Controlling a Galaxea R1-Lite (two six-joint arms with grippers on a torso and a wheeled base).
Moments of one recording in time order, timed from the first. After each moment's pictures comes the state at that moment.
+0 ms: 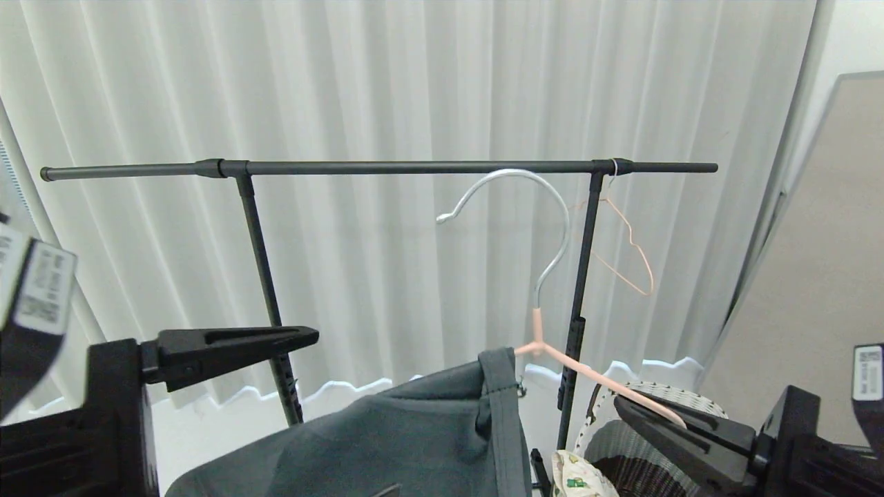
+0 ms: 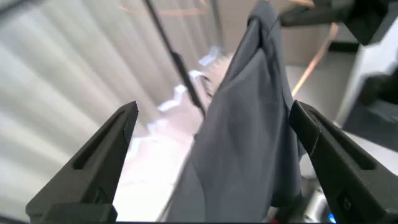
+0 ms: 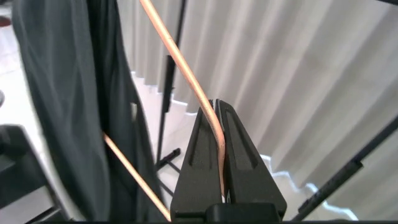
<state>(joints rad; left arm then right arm) -1.08 1.07 -0.78 0.01 0.16 0.16 1.23 1.25 -0.34 -0.89 -0.32 -0.04</state>
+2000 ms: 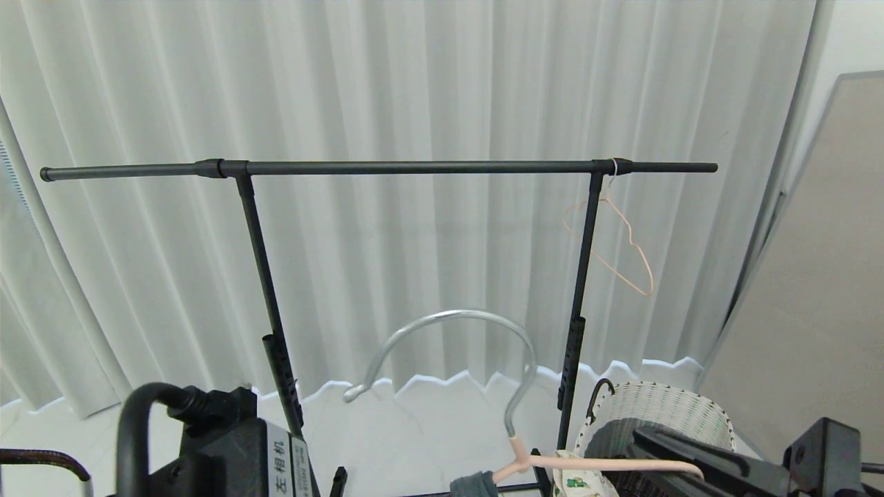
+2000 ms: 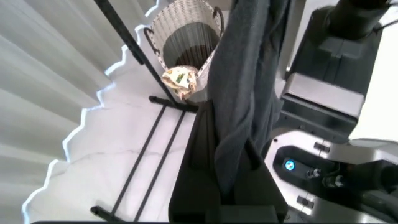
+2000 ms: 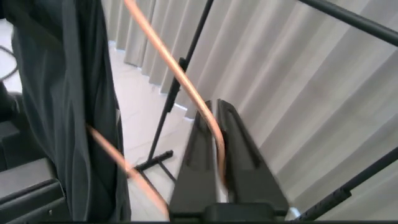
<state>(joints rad) -1.15 1.18 -0.67 0.01 0.05 0.08 1.32 1.21 -0.29 -0.94 -0.32 -0.18</state>
